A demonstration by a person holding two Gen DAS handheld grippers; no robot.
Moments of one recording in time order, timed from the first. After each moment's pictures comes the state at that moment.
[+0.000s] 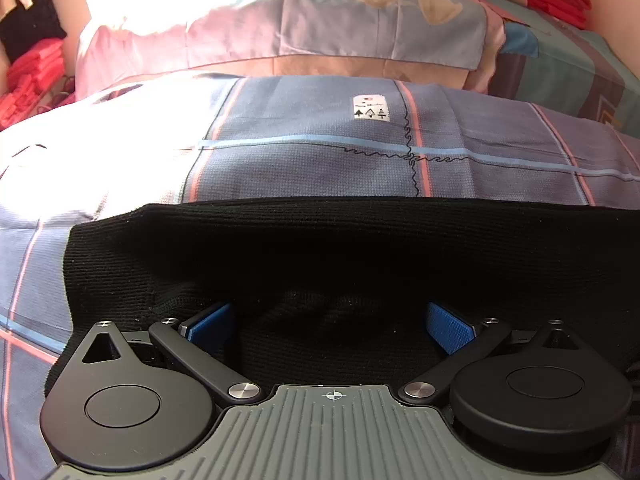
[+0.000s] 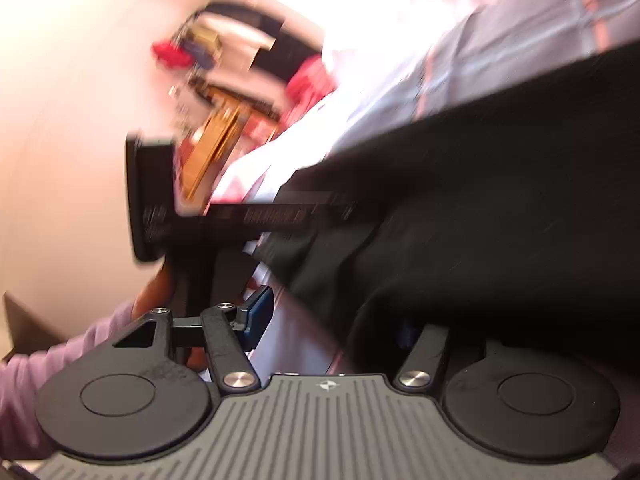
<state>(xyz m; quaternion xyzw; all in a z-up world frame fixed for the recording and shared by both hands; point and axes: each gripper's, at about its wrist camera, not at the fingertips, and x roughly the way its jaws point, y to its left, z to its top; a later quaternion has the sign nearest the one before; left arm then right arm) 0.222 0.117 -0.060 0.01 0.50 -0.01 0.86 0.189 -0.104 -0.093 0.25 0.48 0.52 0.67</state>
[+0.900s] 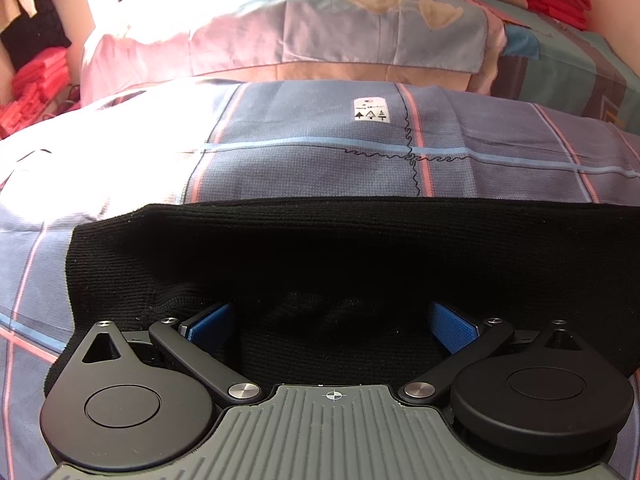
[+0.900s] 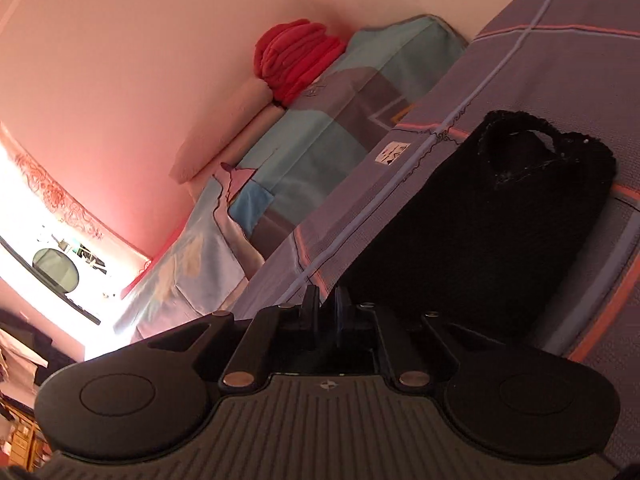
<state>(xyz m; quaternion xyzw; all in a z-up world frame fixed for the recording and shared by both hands) 0.219 0.112 -0.063 0.02 0.49 0.00 0.87 0.183 -0.456 -0.067 0.41 0.24 -0.05 0.88</state>
